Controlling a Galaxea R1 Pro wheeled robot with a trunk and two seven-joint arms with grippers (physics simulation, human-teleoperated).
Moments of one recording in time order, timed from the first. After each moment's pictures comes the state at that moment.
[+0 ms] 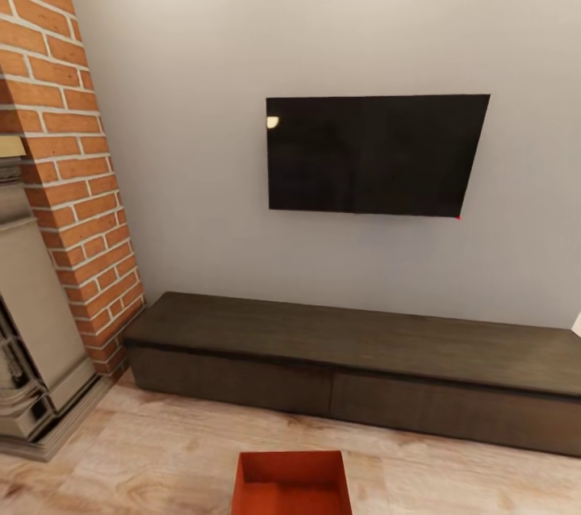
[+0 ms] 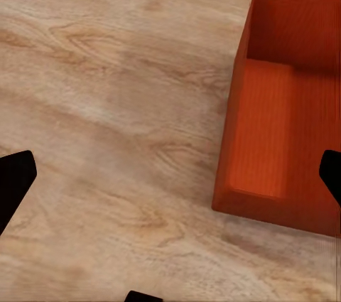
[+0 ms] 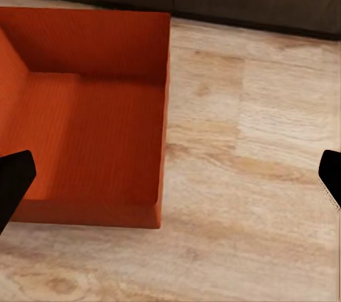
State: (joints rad) left arm -0.09 -0.09 0.00 0.06 0.10 -0.84 0.20; right arm 0.02 0.01 0.02 -0.18 0.05 -0.78 -0.01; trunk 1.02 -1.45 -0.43
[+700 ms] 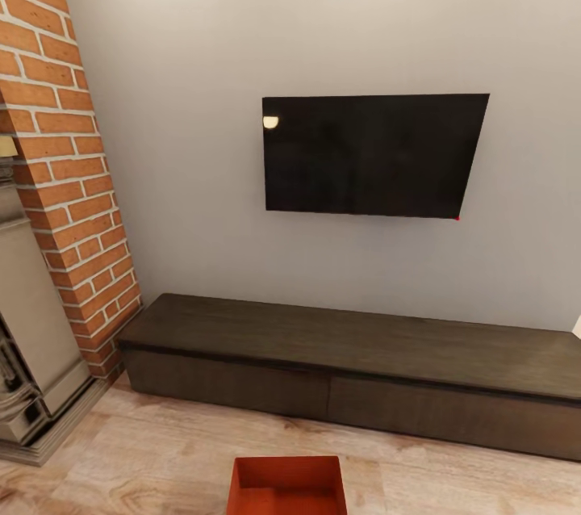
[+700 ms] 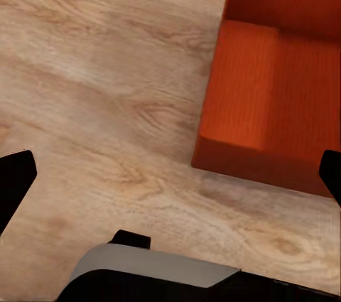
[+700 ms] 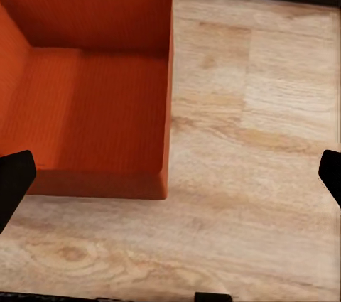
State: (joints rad) left arm -0.02 -0.13 0.00 0.08 0.10 -0.86 0.20; right arm 0.04 0.03 0.02 -0.11 0.05 -0.79 -0.01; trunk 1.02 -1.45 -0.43
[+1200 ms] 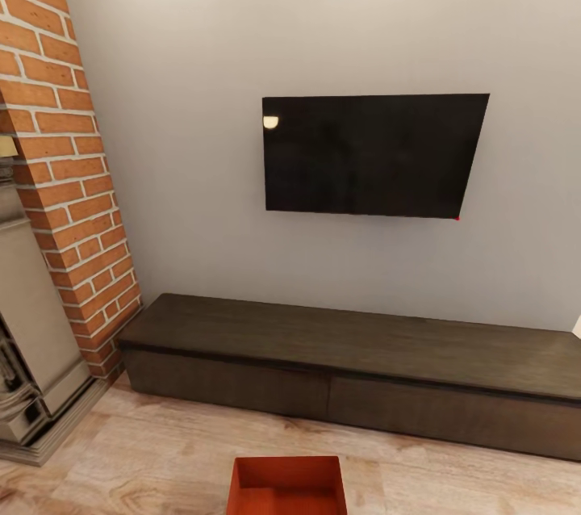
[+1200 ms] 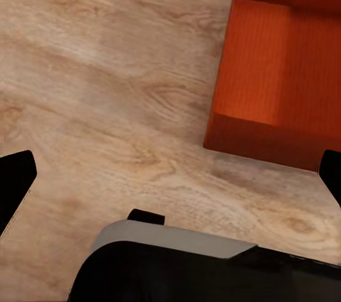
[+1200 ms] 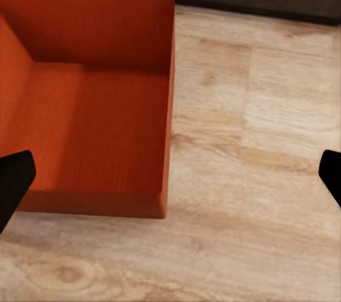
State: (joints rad) left arm 0.03 -0.12 -0.01 0.03 0.10 -0.82 0.21; right arm 0.02 0.03 0.02 -0.14 0.06 -0.78 -0.01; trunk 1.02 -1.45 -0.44
